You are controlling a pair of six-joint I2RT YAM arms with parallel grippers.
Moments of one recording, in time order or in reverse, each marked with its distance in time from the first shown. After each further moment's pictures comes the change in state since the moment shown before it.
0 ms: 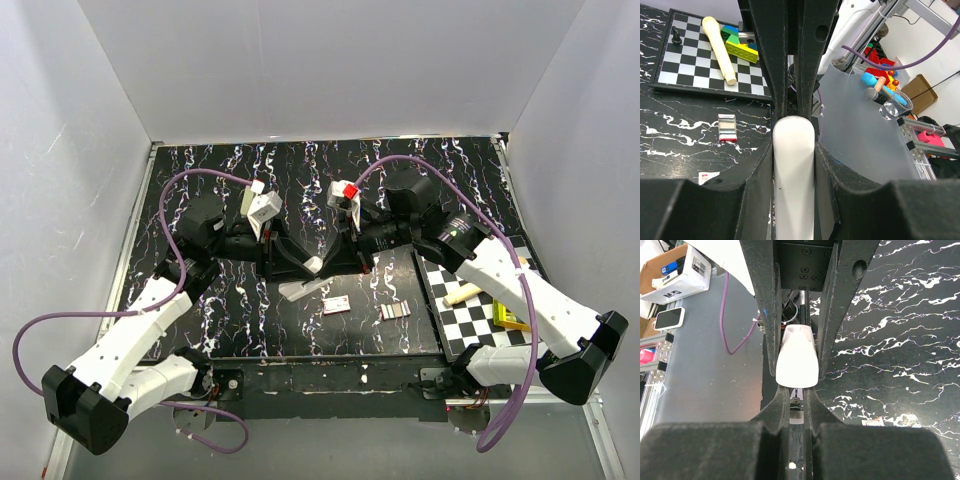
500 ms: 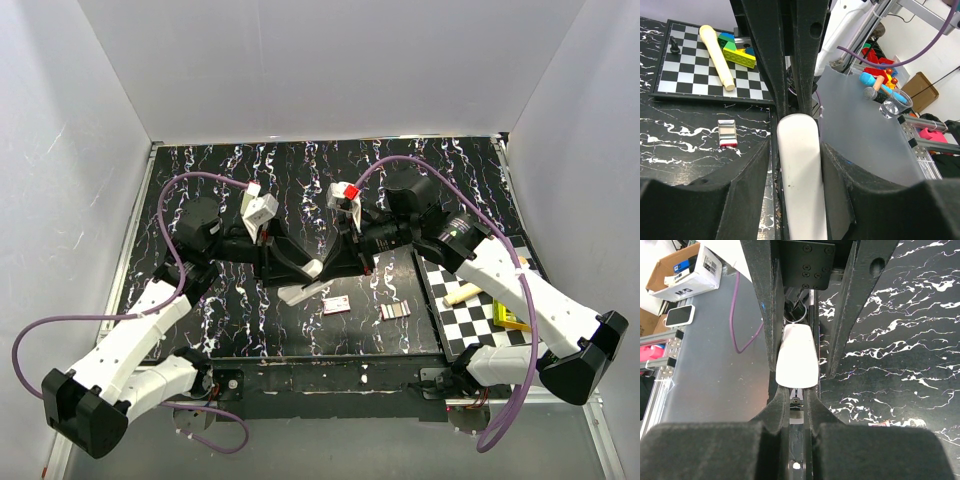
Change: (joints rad) left arm 0.010 -0.023 -0.034 0.079 0.035 -0.020; right arm 0.000 0.000 0.000 0.002 -0.048 0.004
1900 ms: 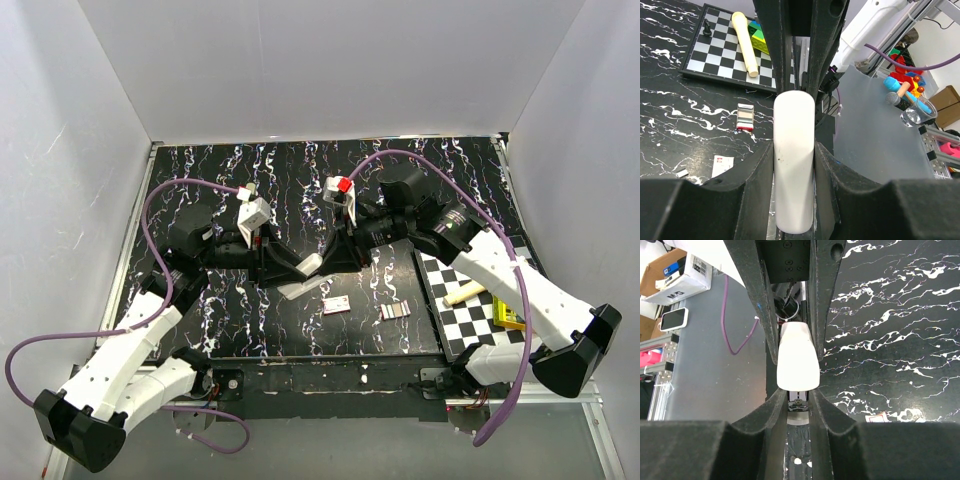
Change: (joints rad) left arm 0.020 -0.083 0.005 -0.209 -0.127 0.085; right arm -0.008 0.051 0.066 -0.073 0.045 -0.001
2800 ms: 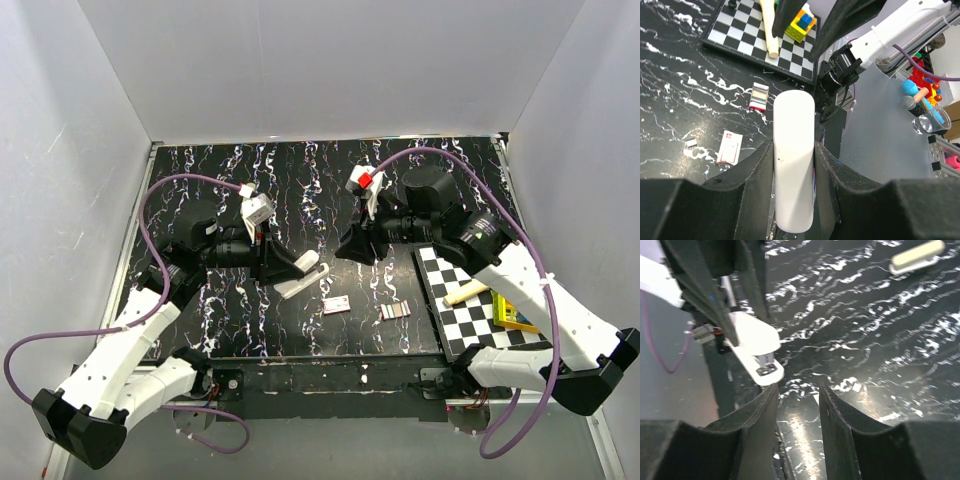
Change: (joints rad) left arm 0.000 0.021 0.072 -0.230 -0.134 0.048; right arm -0.015 -0.116 -0.004 -0.072 0.383 -0.047
